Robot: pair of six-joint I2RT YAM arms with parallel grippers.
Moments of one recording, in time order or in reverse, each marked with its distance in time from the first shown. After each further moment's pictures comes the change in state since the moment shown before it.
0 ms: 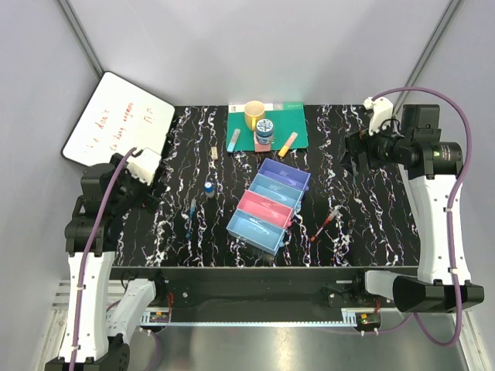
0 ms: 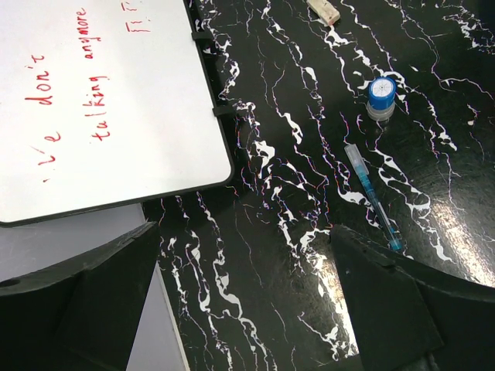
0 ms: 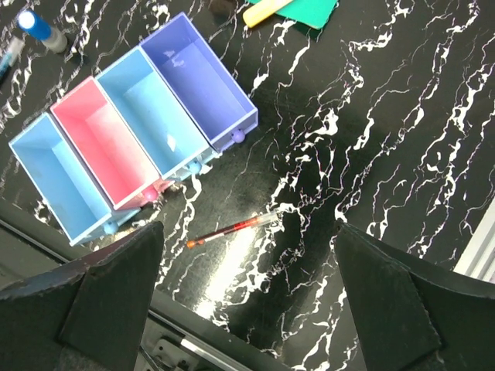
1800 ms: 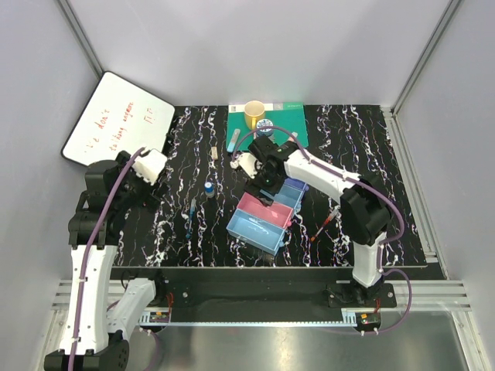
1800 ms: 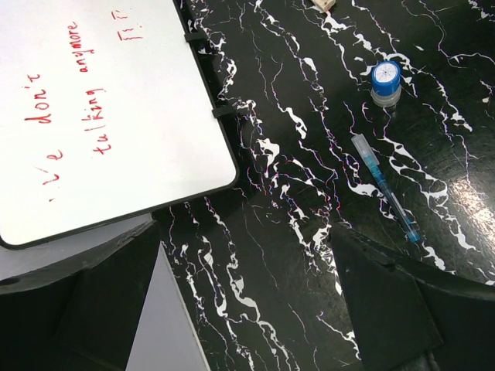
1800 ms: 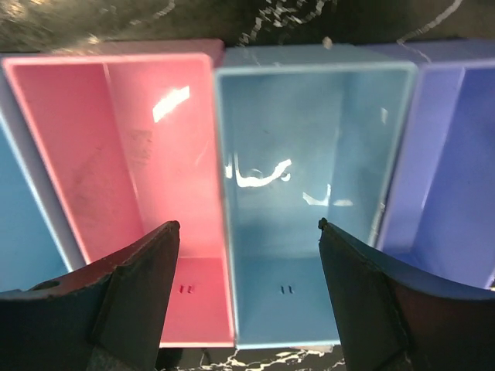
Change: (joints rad) left arm 0.000 0.027 -0.016 0.018 0.021 0.094; right arm 0.728 0.692 -0.056 0.261 0.342 -0.074
